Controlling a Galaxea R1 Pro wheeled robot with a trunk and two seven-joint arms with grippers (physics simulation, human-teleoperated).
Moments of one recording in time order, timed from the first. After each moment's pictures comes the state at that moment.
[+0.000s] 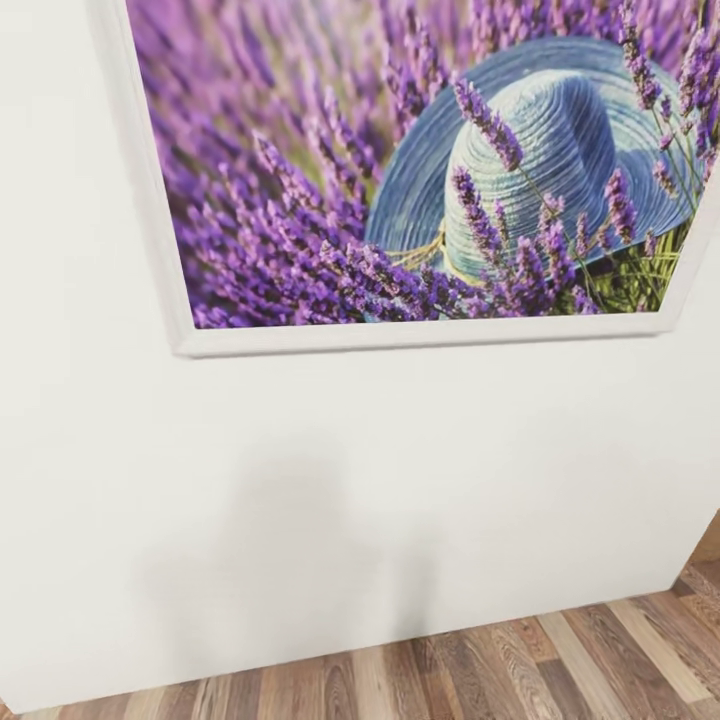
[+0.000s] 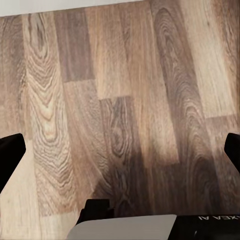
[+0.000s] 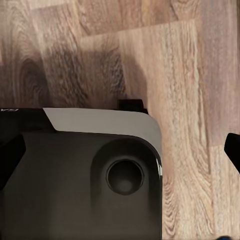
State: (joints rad) left arm 0.00 -0.02 0.00 -0.45 0.00 -0.15 0.00; right arm 0.00 -0.01 -0.01 -0.25 0.00 -0.02 0.01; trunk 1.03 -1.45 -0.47
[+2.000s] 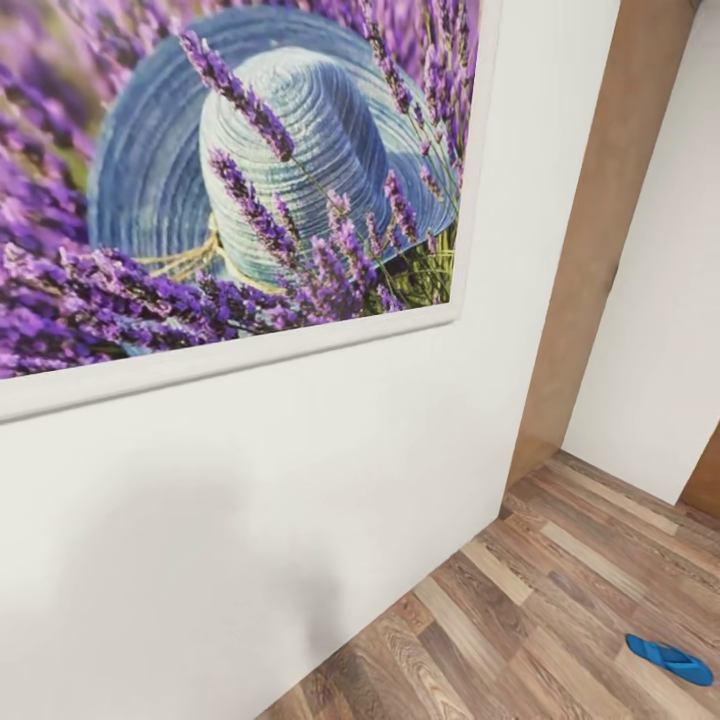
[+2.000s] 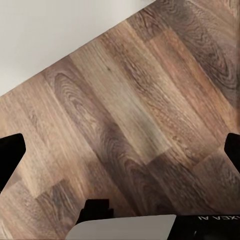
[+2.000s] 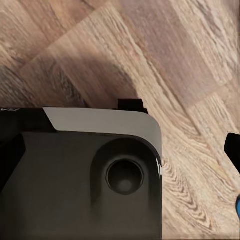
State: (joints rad) left arm 0.00 -0.02 0.00 -0.45 0.00 -0.15 0.00; right arm 0.00 -0.01 -0.01 -0.25 0.00 -0.02 0.01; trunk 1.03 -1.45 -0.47
